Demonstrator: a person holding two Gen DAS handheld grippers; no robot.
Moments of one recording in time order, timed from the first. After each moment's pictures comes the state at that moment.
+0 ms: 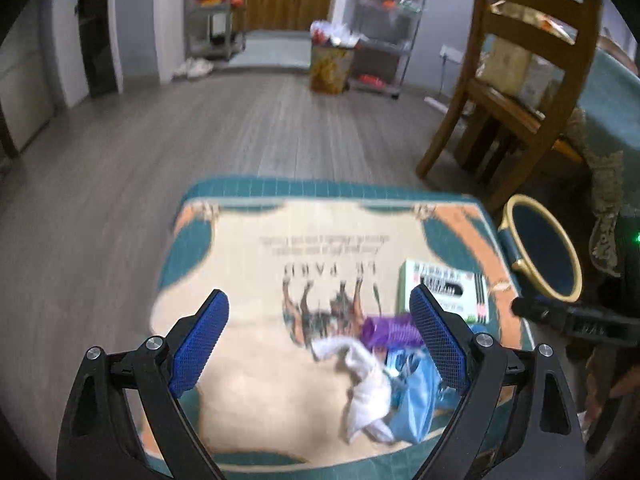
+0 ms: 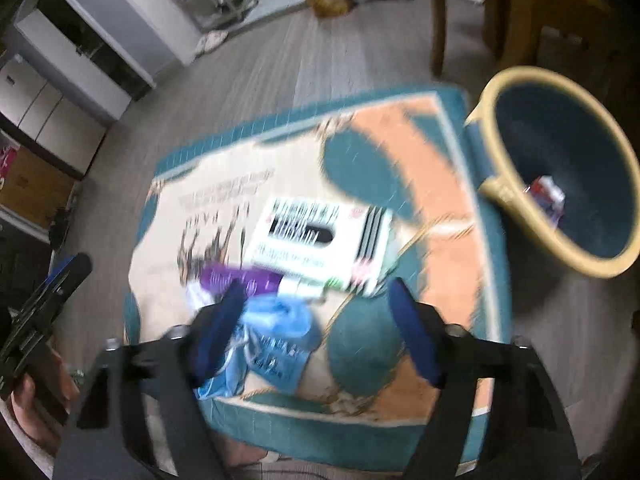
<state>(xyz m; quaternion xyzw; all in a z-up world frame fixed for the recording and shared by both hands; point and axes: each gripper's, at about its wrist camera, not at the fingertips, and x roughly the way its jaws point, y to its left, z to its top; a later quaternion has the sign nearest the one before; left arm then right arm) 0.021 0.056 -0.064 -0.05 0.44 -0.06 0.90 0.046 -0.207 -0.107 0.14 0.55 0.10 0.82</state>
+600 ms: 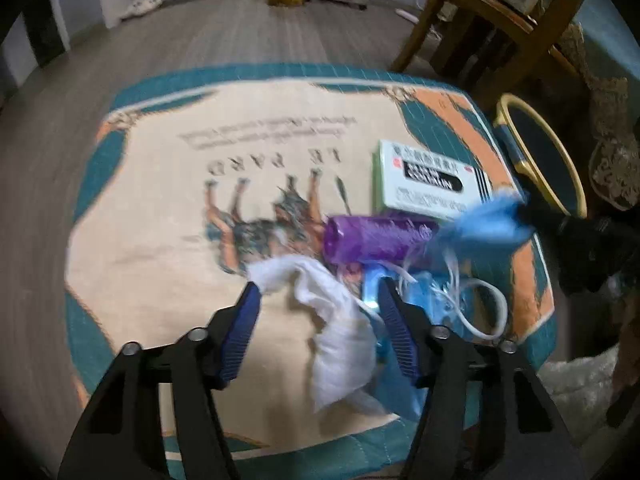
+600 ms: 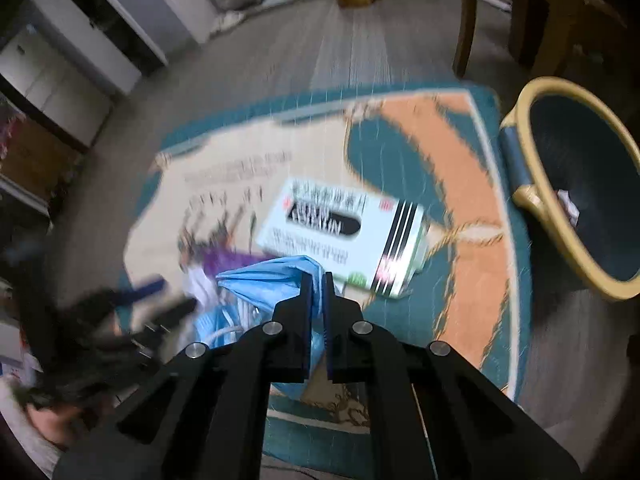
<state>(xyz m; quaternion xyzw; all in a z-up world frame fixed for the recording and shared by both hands) 0.034 0.014 -0.144 -0.01 0.56 -0.13 0.82 0.051 -0.190 -0.106 0.11 0.55 0.13 0.82</state>
